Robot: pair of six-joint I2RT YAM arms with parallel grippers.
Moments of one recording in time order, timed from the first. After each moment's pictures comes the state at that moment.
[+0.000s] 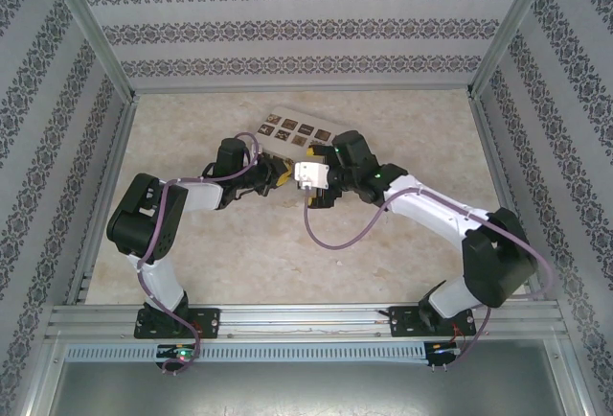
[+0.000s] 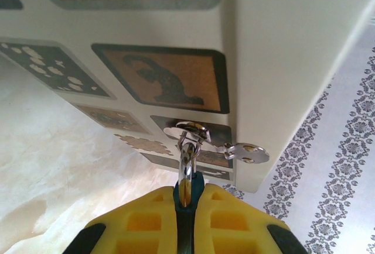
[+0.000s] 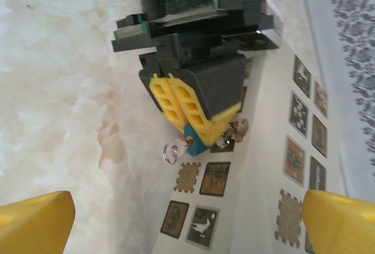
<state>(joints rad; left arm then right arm) -0.31 1.81 0.84 0.45 0.69 -1.32 0.62 1.52 1.04 -0.24 -0.31 -0.96</state>
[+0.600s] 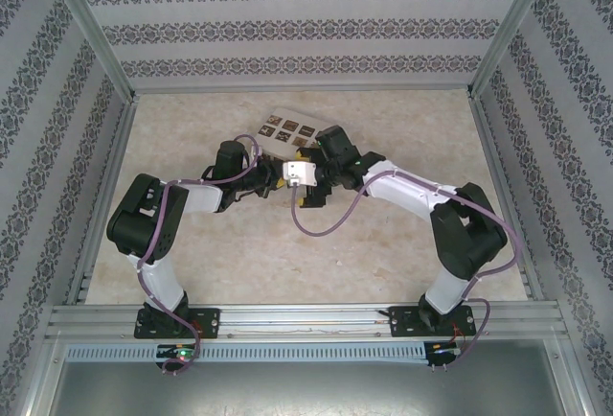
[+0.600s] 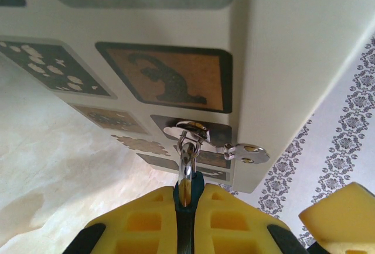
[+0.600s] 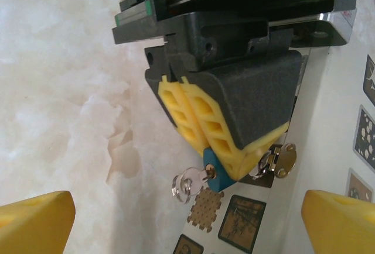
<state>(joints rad) -0.31 1.81 0.81 0.51 0.71 -1.35 0.62 1.72 1.19 -0.31 -0.34 -0.99</state>
